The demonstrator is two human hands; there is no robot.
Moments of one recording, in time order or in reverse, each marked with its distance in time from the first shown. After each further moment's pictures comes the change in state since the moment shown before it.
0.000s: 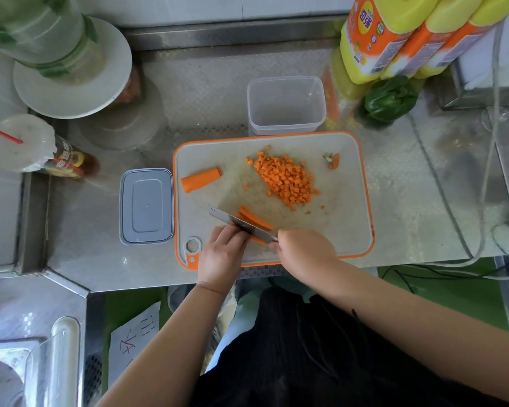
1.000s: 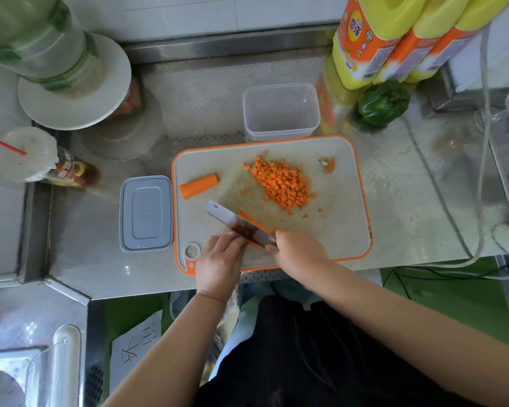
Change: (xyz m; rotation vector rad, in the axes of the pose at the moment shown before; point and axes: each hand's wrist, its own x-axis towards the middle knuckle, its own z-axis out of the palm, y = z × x) left_hand -0.009 0.001 0.000 0.036 0.015 -0.022; right_hand 0.014 0.002 0.014 0.113 0.016 0.074
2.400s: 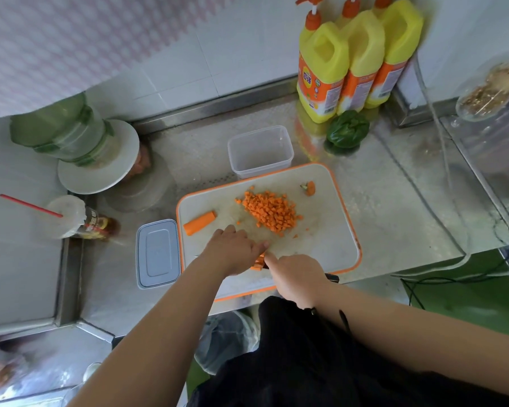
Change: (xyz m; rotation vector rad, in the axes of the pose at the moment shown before) left_hand 0.120 0.070 -0.057 0.567 -1.046 0.069; right_hand -0.036 0.013 -0.006 -0.239 0.222 -0.244
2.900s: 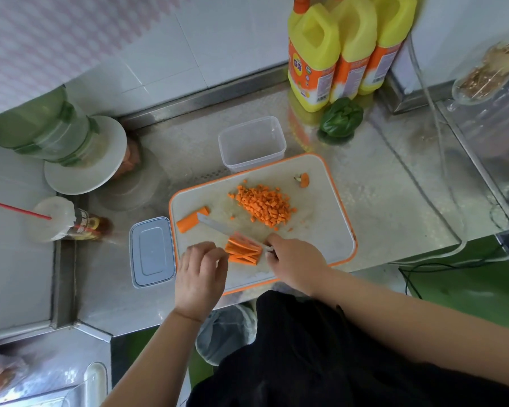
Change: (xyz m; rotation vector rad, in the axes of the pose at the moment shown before) left_hand -0.036 -0.018 0.088 -0.311 1.283 0.123; right_hand 0.004 0.014 -0.012 0.395 0.055 0.147
